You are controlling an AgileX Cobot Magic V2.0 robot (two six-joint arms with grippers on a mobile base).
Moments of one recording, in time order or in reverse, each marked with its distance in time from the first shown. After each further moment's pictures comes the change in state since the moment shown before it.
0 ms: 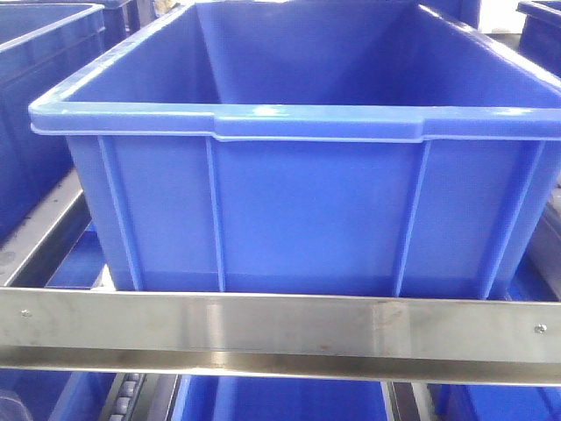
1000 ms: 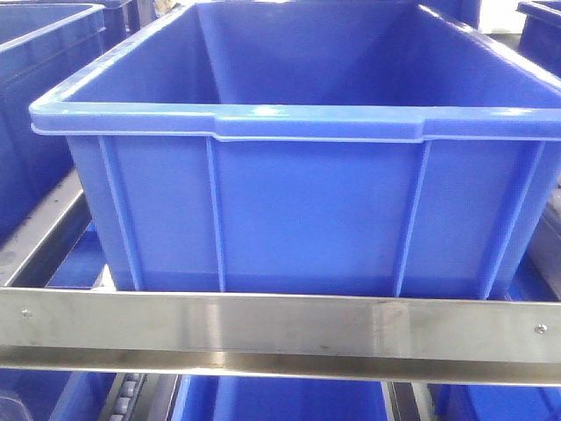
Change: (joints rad) left arm 0.017 -0.235 0.176 0.000 0.052 -0.047; right arm 0.000 0.000 0.000 0.000 0.000 0.002
